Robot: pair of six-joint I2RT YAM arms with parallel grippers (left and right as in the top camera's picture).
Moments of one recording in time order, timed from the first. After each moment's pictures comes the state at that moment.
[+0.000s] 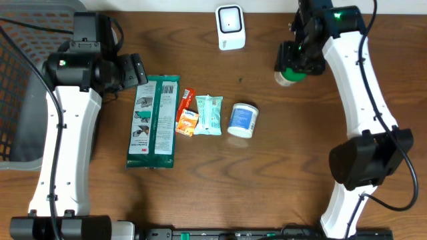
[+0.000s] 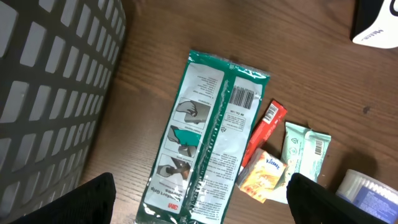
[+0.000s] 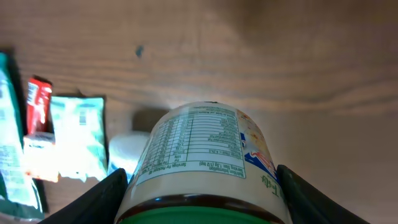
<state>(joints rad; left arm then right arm) -0.02 1.57 1.66 -1.18 -0.03 -0.30 0.18 2.04 2.13 -1.38 -0.10 0.23</state>
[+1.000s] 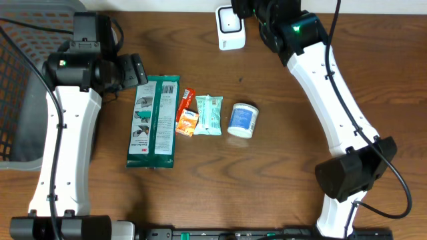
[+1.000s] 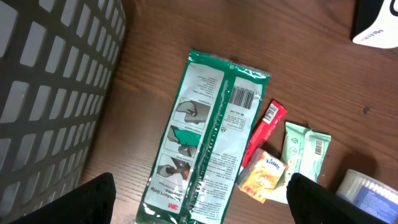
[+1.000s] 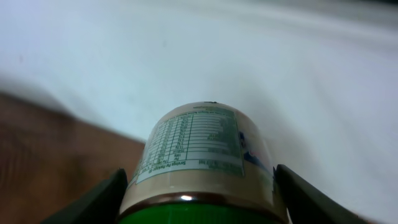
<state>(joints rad) -0.02 1.57 1.66 -1.18 -0.03 -0.30 0.41 2.01 2.14 -0.46 0.11 -0.01</state>
